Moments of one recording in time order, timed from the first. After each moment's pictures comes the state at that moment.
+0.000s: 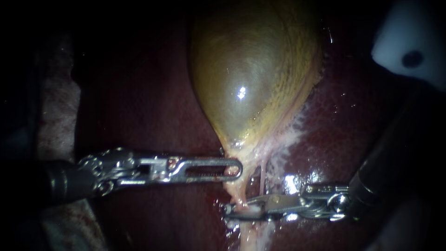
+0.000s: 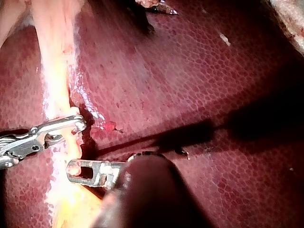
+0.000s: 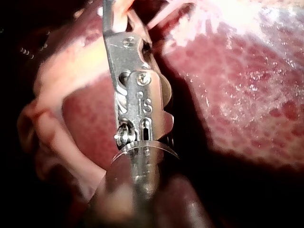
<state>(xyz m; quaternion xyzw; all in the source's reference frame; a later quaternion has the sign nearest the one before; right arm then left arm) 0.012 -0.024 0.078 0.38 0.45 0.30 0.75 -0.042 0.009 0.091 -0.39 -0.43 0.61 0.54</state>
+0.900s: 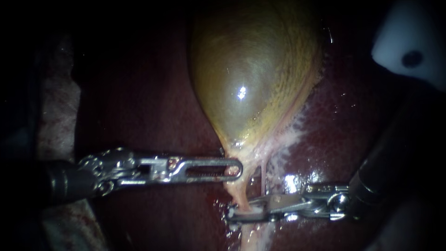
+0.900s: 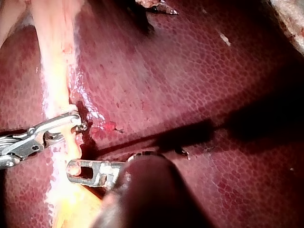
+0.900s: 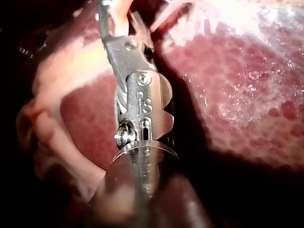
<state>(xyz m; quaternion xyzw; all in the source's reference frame) 0.012 -0.024 0.078 0.38 0.45 0.30 0.75 -0.042 0.009 0.091 -0.39 -0.44 0.61 0.54</state>
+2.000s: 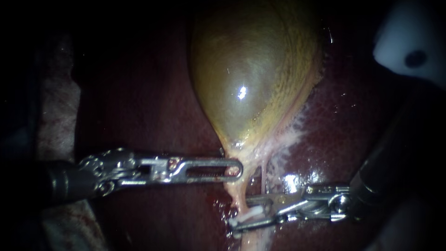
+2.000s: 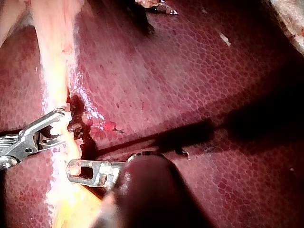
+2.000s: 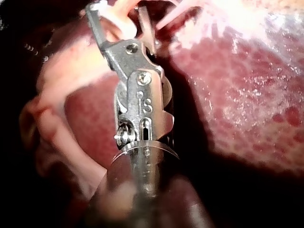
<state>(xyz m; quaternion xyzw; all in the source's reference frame) 0.013 -0.024 0.076 0.37 0.48 0.29 0.74 -0.042 0.009 0.091 -0.39 -0.44 0.61 0.54</state>
